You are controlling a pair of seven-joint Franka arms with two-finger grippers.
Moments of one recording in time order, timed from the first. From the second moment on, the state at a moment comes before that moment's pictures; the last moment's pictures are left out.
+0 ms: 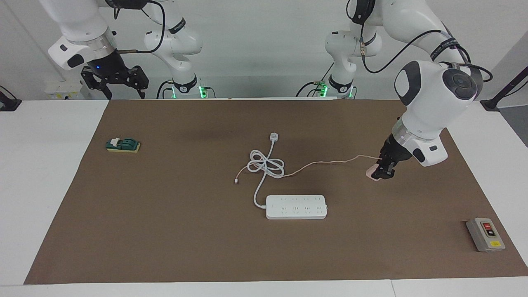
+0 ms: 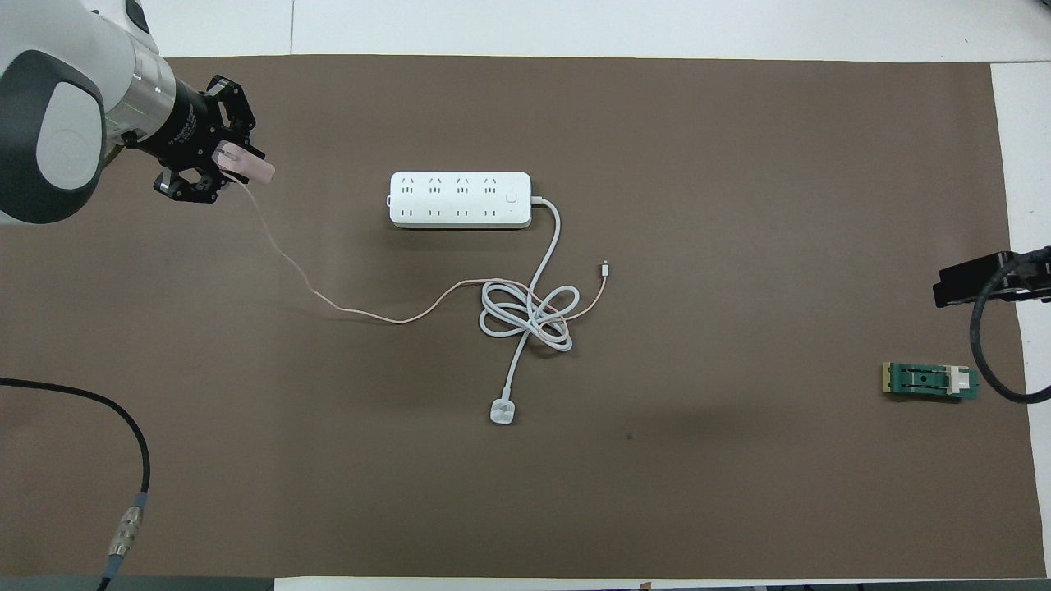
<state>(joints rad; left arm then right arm) -0.19 0.40 0.00 -1.33 -0.10 1.76 -1.27 0.01 -0.08 -0.02 -1.60 -0.03 1.44 -0.03</state>
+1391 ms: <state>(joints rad) -0.37 0.58 0.00 -1.33 0.05 1.89 -1.91 0.01 -0.08 -0.02 -1.60 -0.03 1.44 -0.03</state>
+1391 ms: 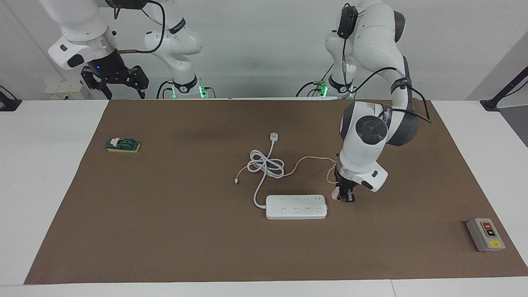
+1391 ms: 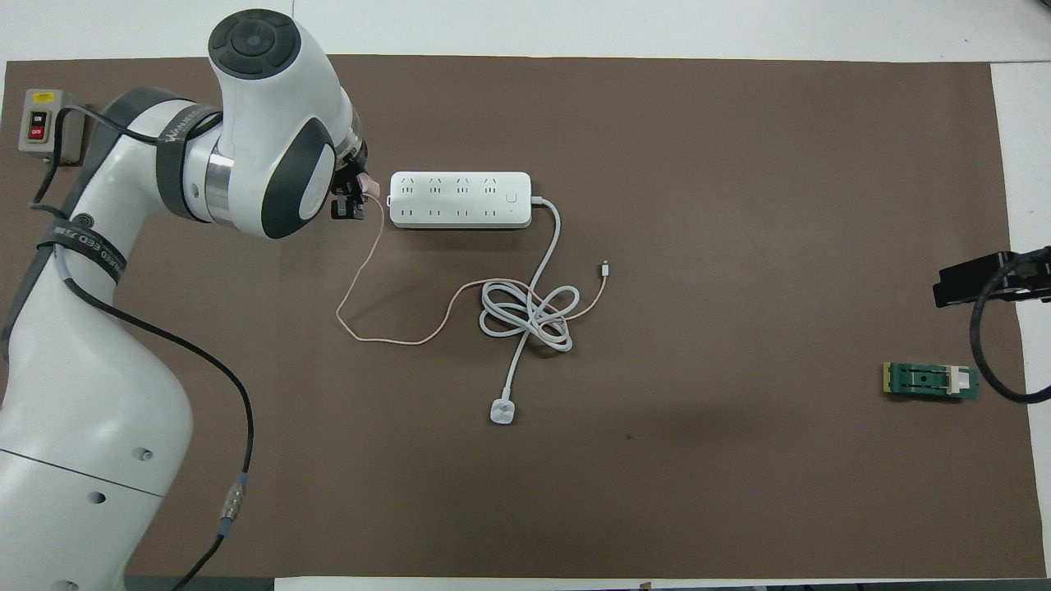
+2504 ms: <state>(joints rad) -0.45 0.62 0.00 -1.32 0.05 1.85 -2.00 0.01 -0.08 -0.02 -1.60 -0.03 1.44 -0.03</state>
